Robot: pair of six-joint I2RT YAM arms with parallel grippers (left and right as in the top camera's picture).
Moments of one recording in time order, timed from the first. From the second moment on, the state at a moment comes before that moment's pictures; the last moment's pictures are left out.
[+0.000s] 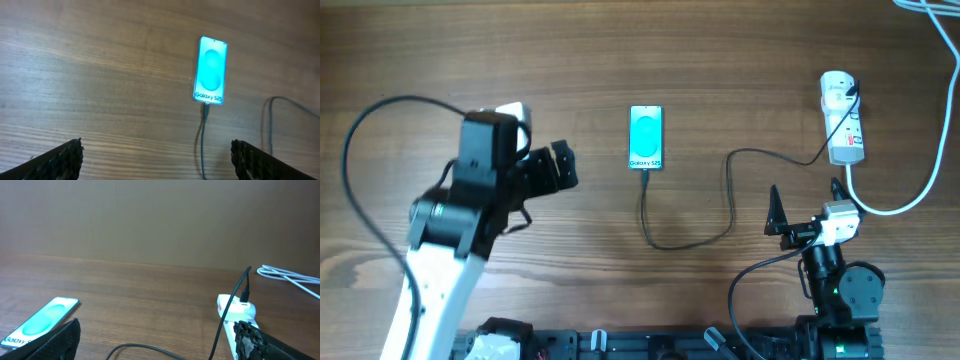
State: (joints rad) left arm -0.20 1.08 1.07 -0.90 0.04 -0.41; right arm 0.00 0.02 0.01 0.00 -0.10 -0.05
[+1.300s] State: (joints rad) left arm 0.05 0.03 0.37 -0.52 0.27 -0.22; right arm 0.00 0.01 0.01 0.00 -0.10 -0.05
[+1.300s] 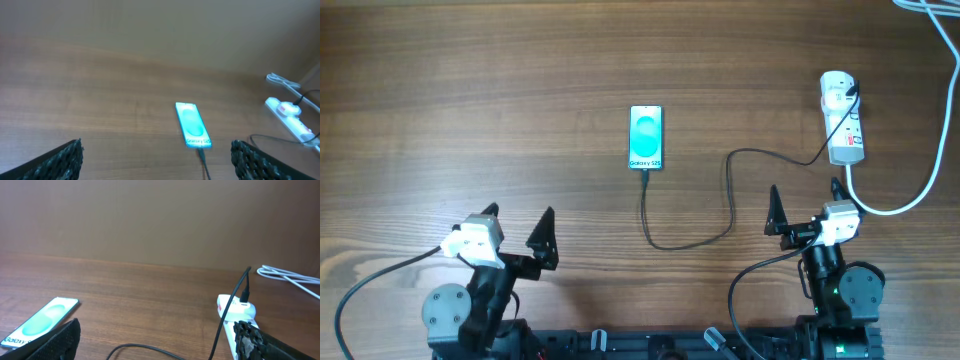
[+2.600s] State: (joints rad) left arm 0.05 0.01 0.01 -0.07 0.09 -0.12; right arm 0.00 0.01 0.01 0.00 -0.10 -0.05
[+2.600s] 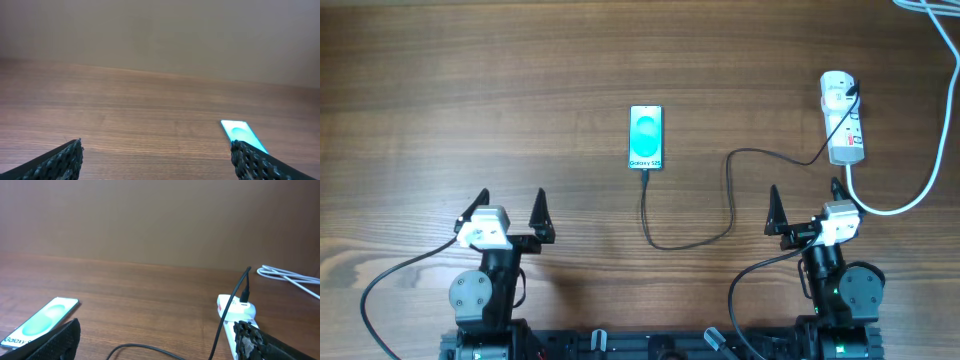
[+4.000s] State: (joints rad) left arm 0.05 0.01 0.01 -0.07 0.03 -0.07; right arm 0.00 0.01 0.01 0.00 -0.10 -0.05
